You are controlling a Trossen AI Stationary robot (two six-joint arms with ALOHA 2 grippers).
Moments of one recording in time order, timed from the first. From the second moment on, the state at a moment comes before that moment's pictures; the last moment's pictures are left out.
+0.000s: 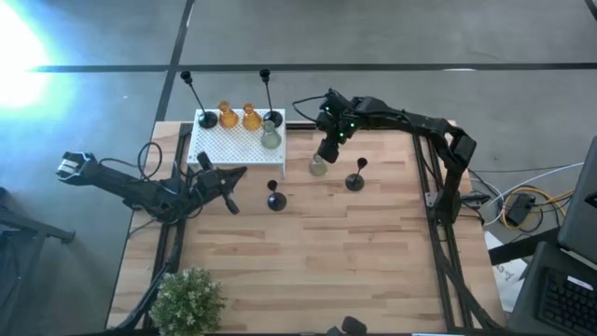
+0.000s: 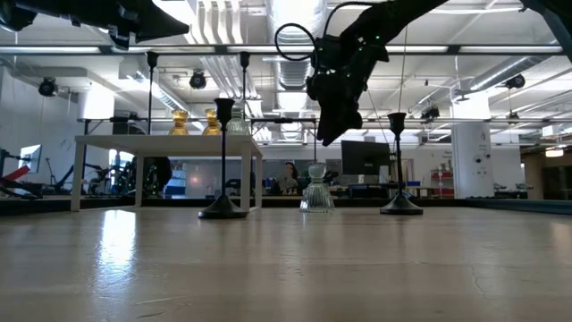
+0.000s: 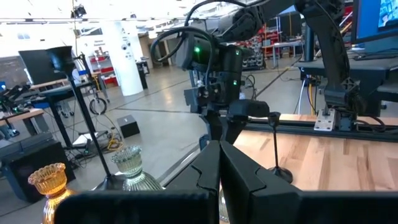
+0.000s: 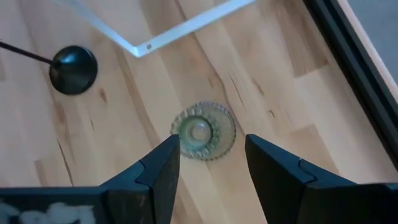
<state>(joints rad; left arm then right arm) -0.28 0.71 0.41 0.43 -0.87 0.21 -0.54 1.87 1.59 -0.84 -0.22 -0.03</state>
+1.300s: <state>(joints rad) -0.28 0.71 0.41 0.41 -0.85 0.23 -0.50 2.00 1.66 -1.03 -0.19 -0.18</state>
